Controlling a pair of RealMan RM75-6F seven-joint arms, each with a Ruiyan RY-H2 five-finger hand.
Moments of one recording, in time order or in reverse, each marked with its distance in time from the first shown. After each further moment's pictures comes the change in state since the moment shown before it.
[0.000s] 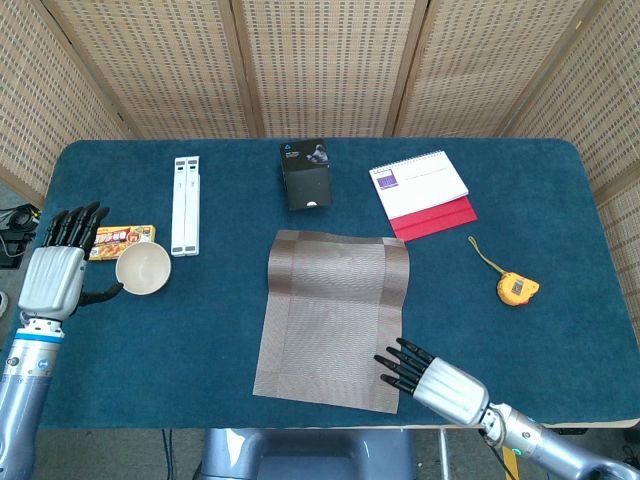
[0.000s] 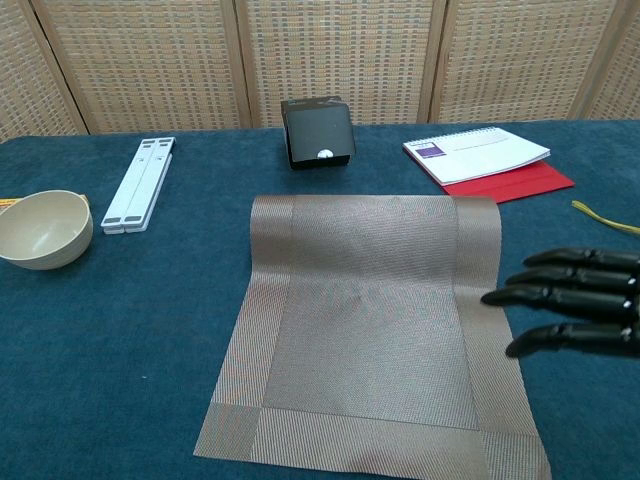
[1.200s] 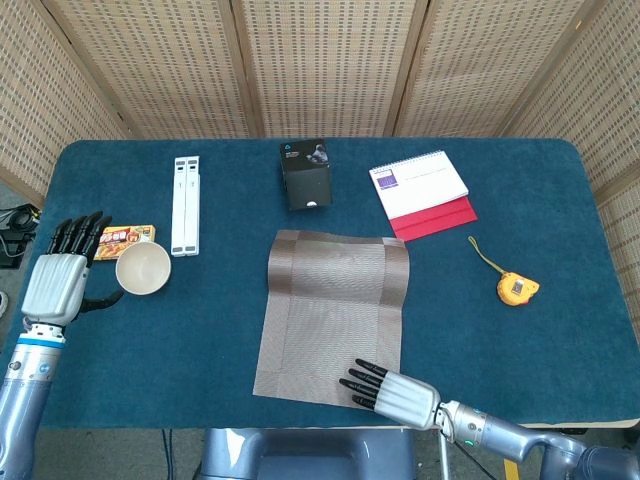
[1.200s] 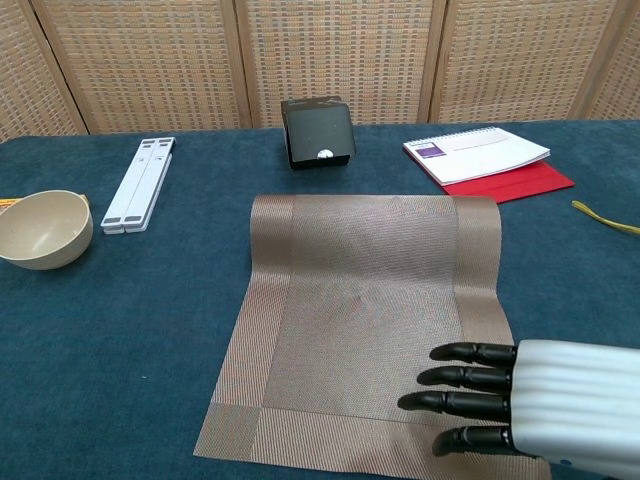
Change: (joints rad) left arm 0.030 -0.025 -0.009 0.053 0.030 -0.044 -0.014; right arm 0.146 -0.212 -0.079 0.133 0.045 -0.126 -0.081
